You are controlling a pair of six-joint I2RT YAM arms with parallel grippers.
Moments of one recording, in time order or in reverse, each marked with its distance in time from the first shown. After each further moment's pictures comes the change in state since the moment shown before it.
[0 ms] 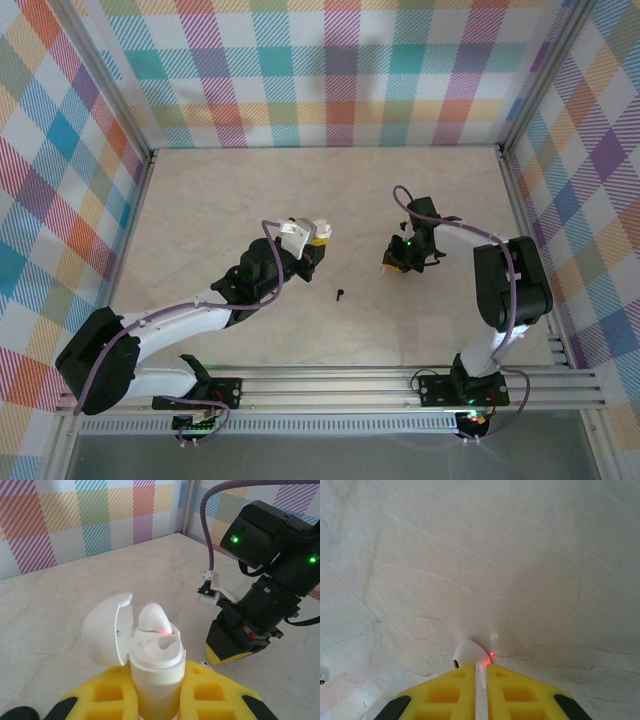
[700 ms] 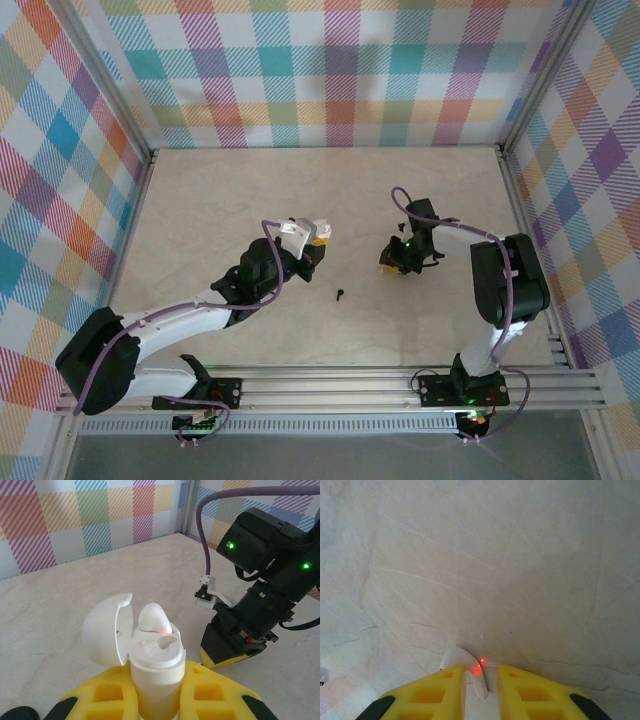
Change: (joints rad) left arm 0.000 0.000 0.000 0.000 0.000 0.000; right arm 0.007 0.028 -0.011 0.040 -0.019 0.000
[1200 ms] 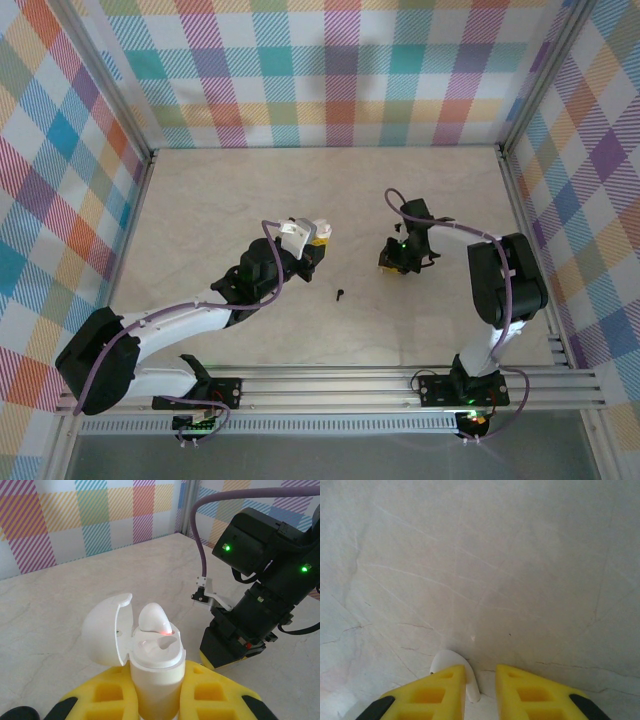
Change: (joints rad) left arm 0.000 0.000 0.000 0.000 0.000 0.000; right arm 0.045 0.005 0.016 -0.024 0.084 -0.040
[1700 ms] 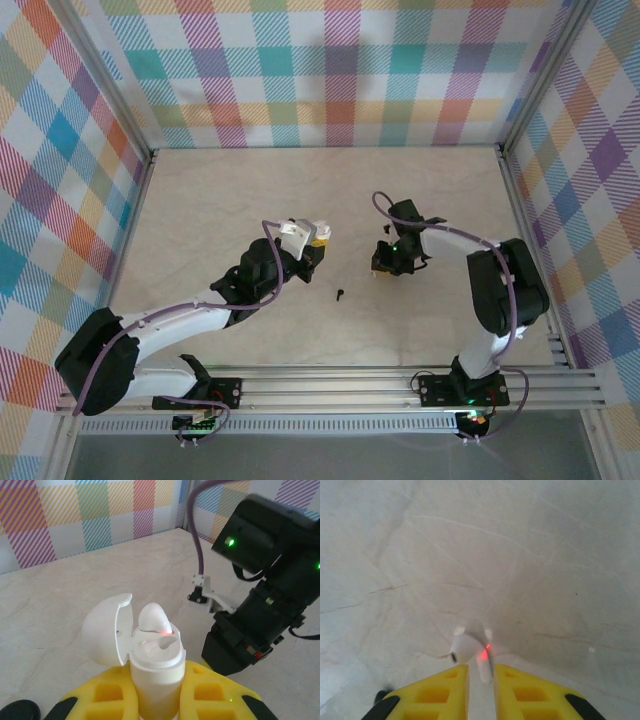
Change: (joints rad) left arm 0.000 -0.006 0.000 -0.025 0.000 -0.005; right arm 0.073 -0.067 0.011 -0.054 0.024 -0.013
